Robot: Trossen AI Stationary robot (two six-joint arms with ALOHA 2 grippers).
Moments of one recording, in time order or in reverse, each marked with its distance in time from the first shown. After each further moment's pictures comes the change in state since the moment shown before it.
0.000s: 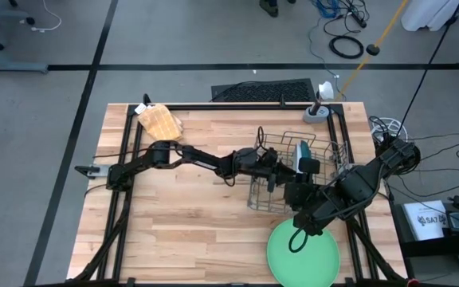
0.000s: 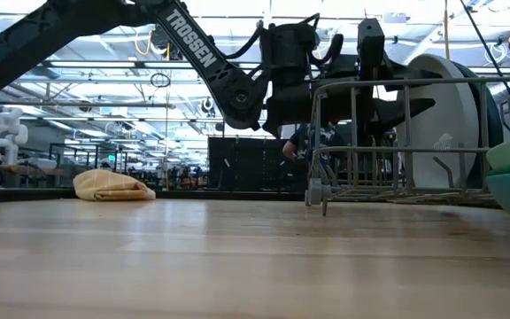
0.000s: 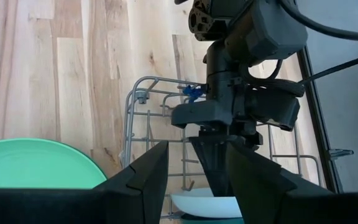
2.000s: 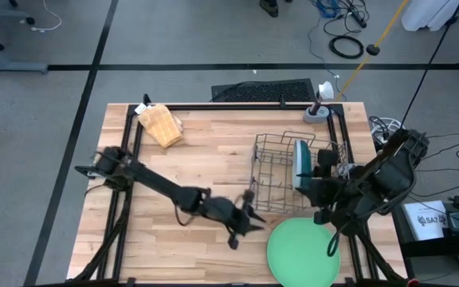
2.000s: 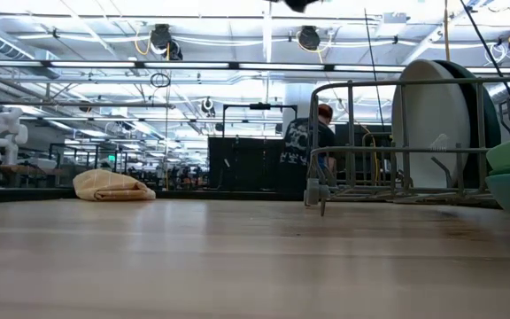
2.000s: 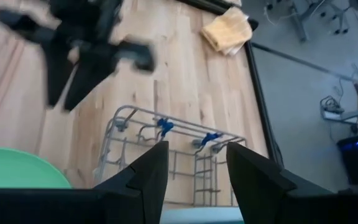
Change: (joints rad) left arm -0.413 -0.514 -0.329 -0.577 -0.413 1.024; right arm 0.132 -0.130 0.001 0.000 0.218 -0.108
